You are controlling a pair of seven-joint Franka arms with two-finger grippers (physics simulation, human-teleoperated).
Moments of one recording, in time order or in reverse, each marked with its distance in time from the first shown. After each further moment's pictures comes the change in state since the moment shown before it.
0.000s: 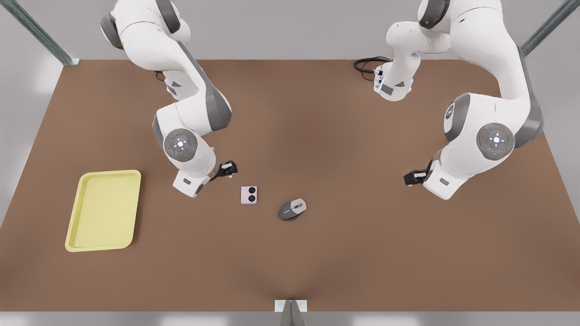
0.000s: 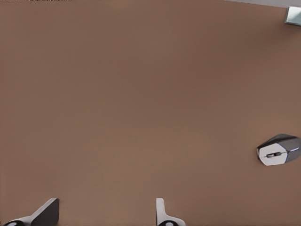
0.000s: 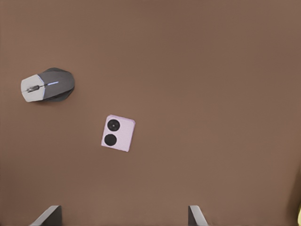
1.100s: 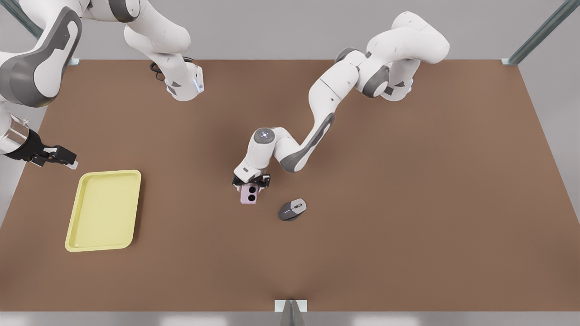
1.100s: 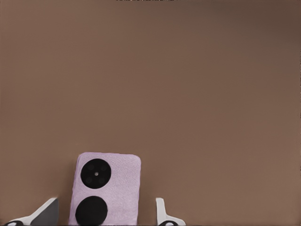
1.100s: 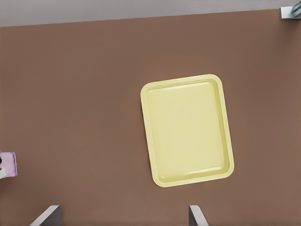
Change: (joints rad) left arm -0.820 0.853 0.155 0.459 -0.041 0.903 -0.680; right arm -0.560 -0.229 -0.043 0.075 -0.053 -0.161 -0.271
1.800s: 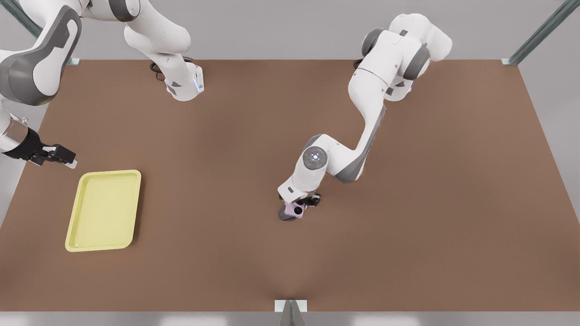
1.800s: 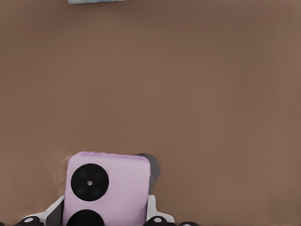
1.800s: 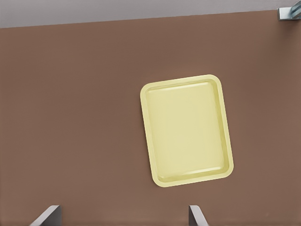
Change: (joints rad) left arm 0.215 -0.343 -0.005 -0.275 -0.093 -0.244 0.537; right arm 0.000 -0.006 -0.001 -0.002 0.000 0.000 0.000
